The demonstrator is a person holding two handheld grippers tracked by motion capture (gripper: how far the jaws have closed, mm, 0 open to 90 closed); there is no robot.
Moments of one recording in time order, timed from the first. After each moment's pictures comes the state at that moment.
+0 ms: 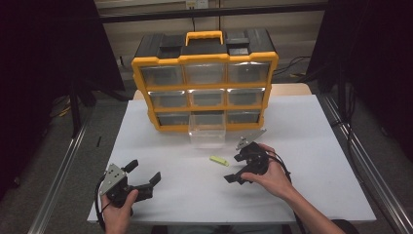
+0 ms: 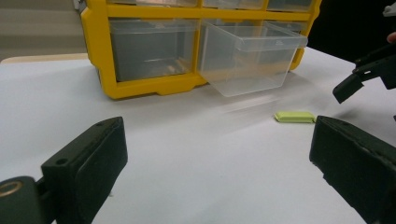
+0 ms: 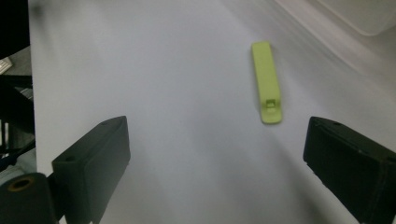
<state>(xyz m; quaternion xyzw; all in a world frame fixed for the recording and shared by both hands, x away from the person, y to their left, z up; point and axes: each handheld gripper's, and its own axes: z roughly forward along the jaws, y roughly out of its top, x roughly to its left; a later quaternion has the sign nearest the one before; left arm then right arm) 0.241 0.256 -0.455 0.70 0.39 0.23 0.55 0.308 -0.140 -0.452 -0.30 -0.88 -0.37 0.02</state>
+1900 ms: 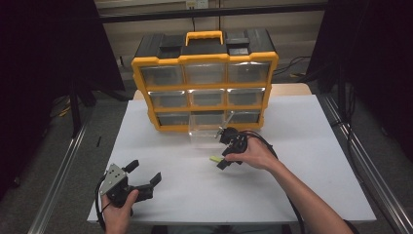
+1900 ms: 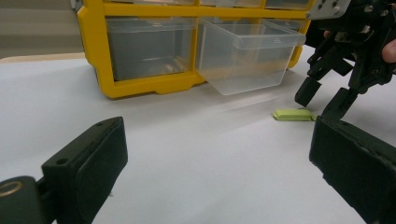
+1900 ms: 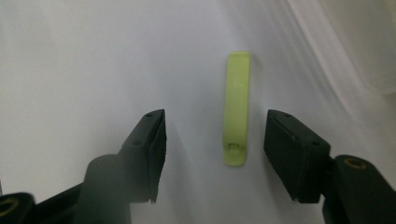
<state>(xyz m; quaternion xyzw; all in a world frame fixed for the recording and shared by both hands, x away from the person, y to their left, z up) 0.242 0.257 -0.456 0.70 0.39 0.23 0.55 0.373 -0.096 -0.446 -0.27 -0.93 -0.22 0.08</state>
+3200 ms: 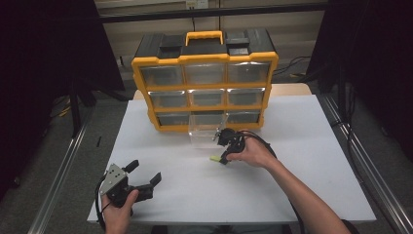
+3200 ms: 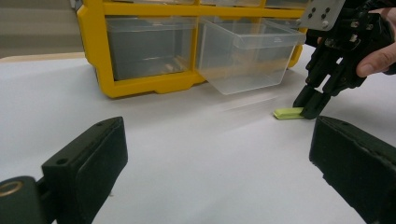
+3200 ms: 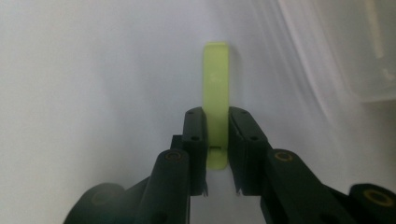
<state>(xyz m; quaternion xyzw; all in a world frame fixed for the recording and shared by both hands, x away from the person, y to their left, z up) 0.242 0.257 -0.456 0.70 0.39 0.23 0.55 0.379 -0.091 -0.453 -0.24 -0.95 -0.18 0.05</state>
